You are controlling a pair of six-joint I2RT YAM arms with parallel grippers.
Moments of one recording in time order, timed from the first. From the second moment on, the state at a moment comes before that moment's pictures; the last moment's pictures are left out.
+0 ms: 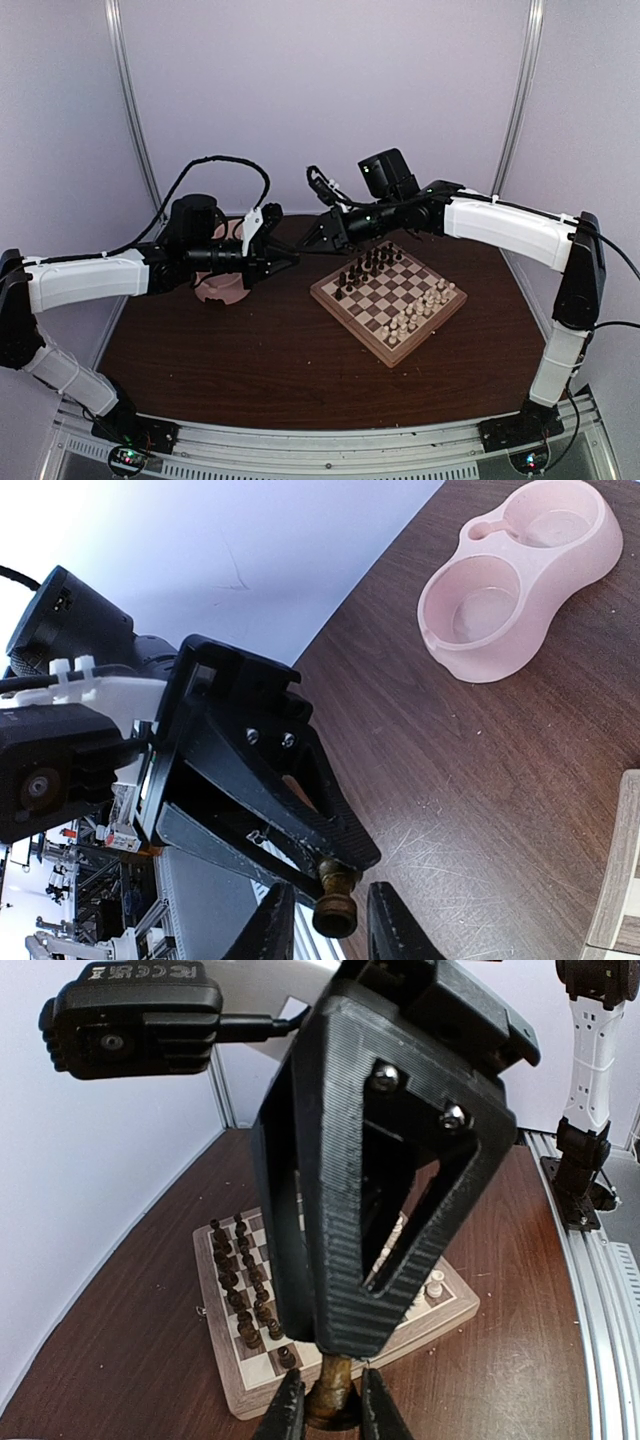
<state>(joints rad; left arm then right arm) -0.68 1.41 0.93 0.18 0.59 0.27 0.78 1.82 1.65 -0.40 -0.68 0.50</state>
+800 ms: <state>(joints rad) -0.68 1.41 0.93 0.19 0.59 0.27 0.78 1.82 1.65 -0.42 -0.70 0.49</state>
